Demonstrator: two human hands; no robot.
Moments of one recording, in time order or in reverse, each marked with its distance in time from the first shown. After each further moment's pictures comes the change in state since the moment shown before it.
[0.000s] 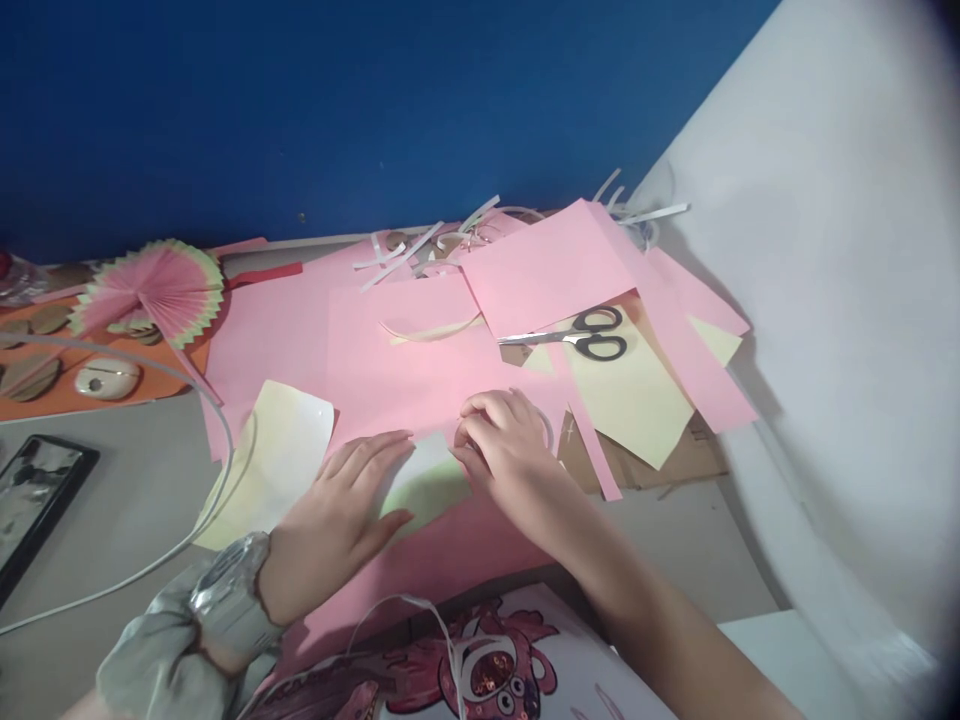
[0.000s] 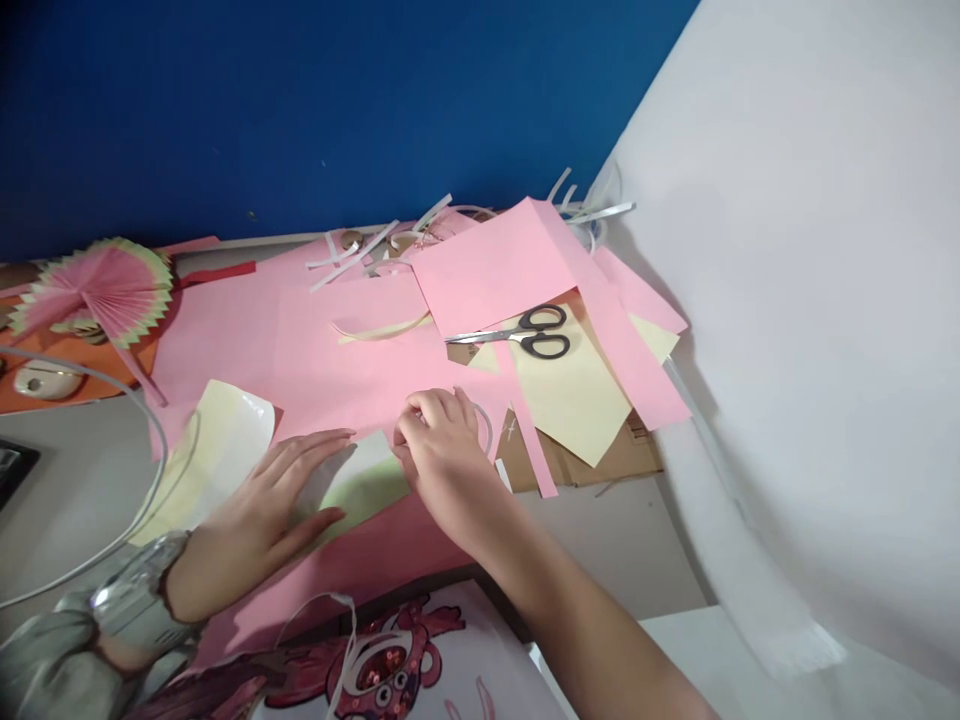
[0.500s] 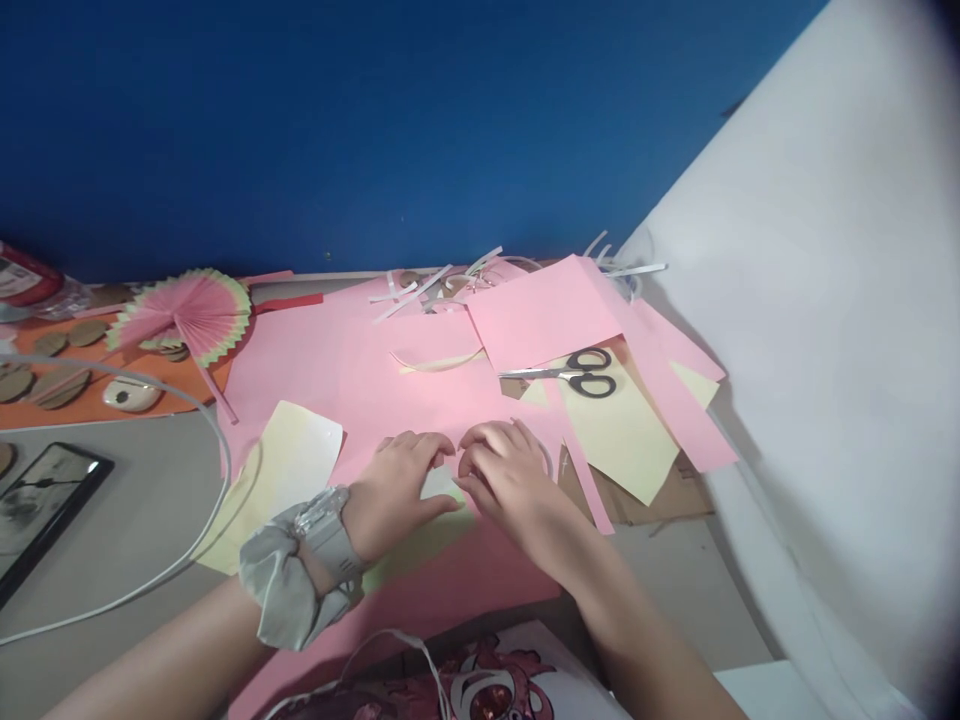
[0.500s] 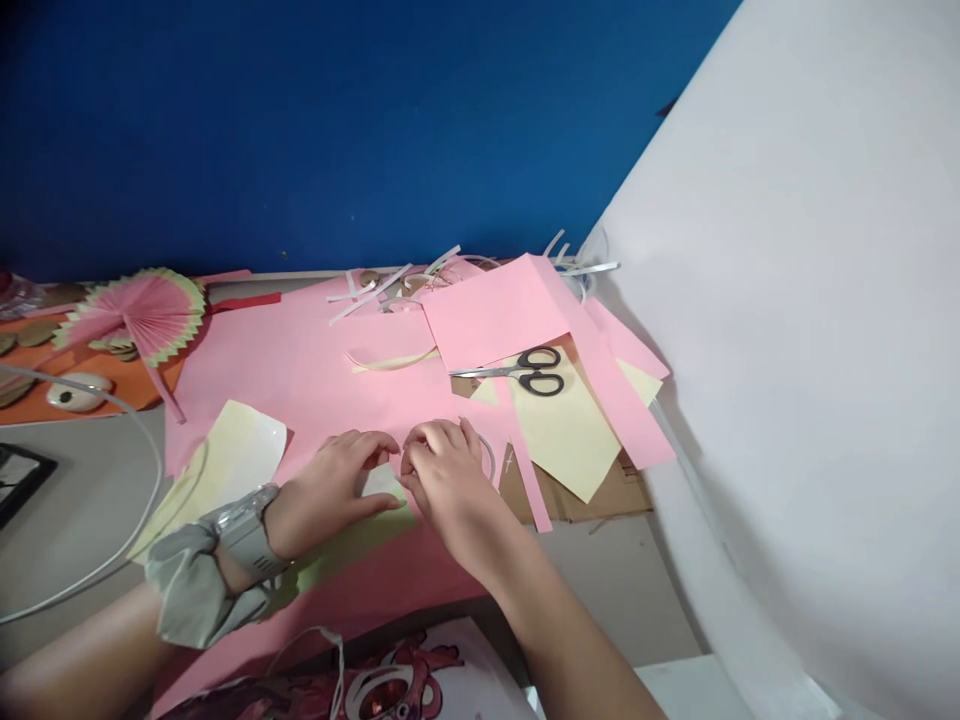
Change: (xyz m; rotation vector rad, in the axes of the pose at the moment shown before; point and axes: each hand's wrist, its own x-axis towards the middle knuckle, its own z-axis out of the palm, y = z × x) left_hand 0.061 0.013 0.010 -0.185 -0.045 -0.117; right_hand 0.000 0.000 -0.018 0.010 -0.152 -0.029
